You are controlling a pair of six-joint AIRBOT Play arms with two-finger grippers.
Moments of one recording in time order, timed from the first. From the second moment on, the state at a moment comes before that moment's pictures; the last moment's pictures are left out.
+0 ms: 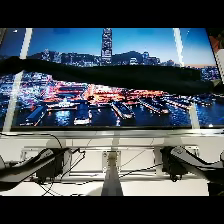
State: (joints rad) left arm 0.55 -1.15 1.23 0.80 -1.24 -1.01; right arm -0.91 -1.17 1.09 -1.19 0.93 1.17
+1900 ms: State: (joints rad) left arm 0.20 -1.77 1.52 0.83 -0.62 -1.31; right arm -0.69 -1.29 1.10 -1.30 0.49 1.75
